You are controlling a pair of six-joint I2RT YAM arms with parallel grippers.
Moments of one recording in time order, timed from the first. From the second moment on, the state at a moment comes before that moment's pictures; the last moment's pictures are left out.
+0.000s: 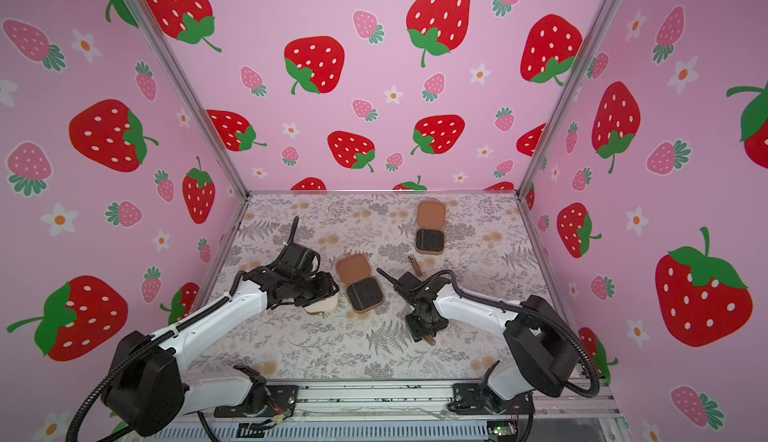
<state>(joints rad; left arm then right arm) -0.46 1.28 0.85 -0.62 0.18 -0.74 0.92 1.49 0.84 -0.85 0.01 0.37</state>
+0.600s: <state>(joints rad) -0.47 1.28 0.85 -0.62 0.18 -0.74 0.92 1.53 0.80 -0.78 0.00 0.41</state>
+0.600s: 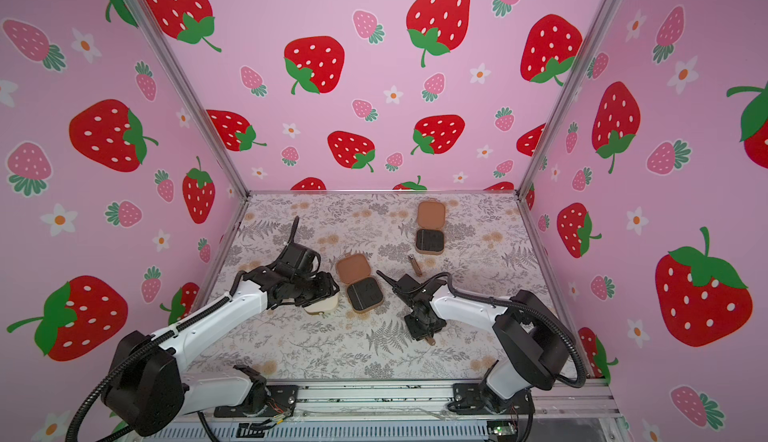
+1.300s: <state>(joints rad) -0.47 1.29 0.84 -0.61 0.18 -0.76 0.94 1.59 1.09 -0.86 -0.02 0.37</state>
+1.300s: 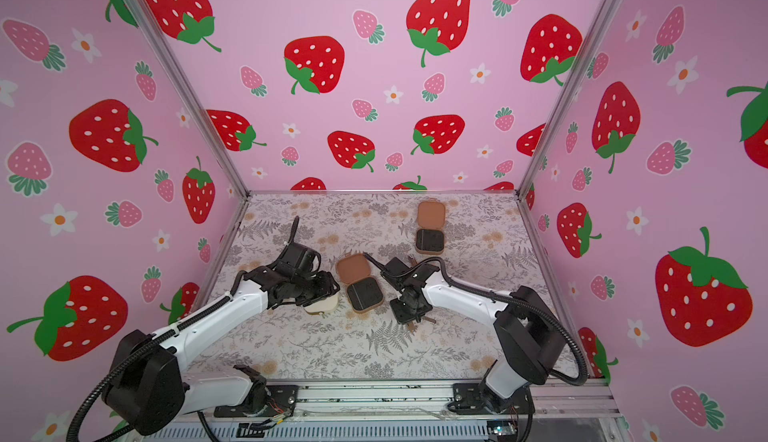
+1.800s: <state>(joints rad) -0.47 1.29 0.83 -0.59 0.17 -0.76 0.94 2.02 1.60 -0.93 -0.14 0.29</state>
